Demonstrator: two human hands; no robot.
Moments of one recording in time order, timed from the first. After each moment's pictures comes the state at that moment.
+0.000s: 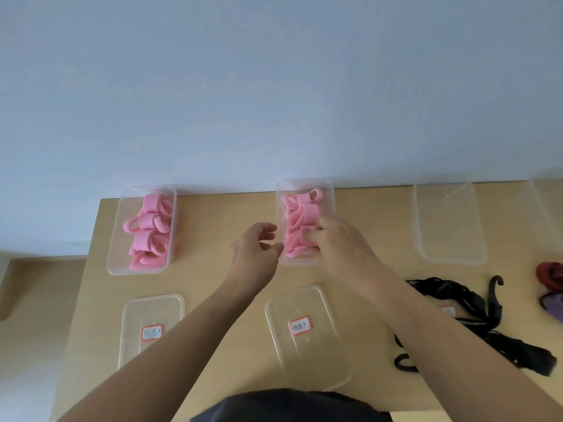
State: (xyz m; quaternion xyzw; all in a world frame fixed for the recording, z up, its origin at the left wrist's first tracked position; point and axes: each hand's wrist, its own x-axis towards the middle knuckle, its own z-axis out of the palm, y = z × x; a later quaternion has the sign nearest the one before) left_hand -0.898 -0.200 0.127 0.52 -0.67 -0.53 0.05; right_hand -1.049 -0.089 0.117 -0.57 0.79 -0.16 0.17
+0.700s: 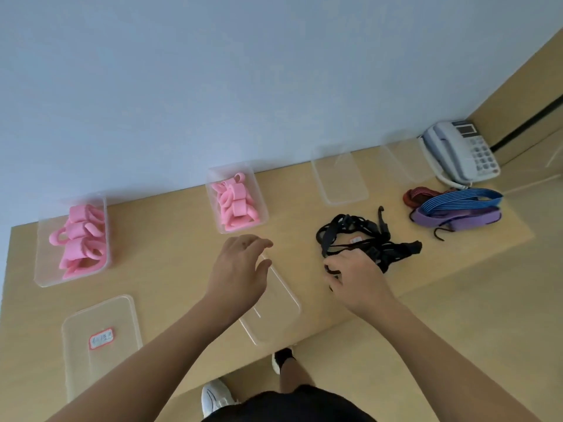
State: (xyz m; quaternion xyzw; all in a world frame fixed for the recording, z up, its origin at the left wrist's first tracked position) left_hand -0.851 -0.103 0.145 0.16 -0.93 -0.31 0.09; right_hand -0.969 0.113 0.138 -0.32 0.93 -0.08 0.15
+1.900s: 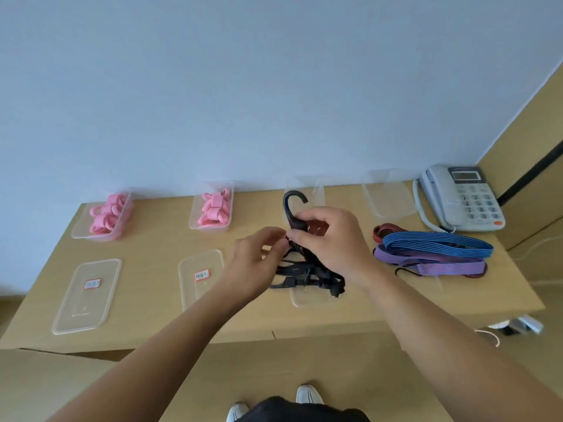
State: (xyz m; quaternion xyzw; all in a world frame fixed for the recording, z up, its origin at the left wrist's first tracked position) left_hand -0.930 0.089 0.236 0.29 -0.82 -0.45 0.17; right_hand -1.072 0.197 0.255 -0.39 0.75 -0.51 0.17
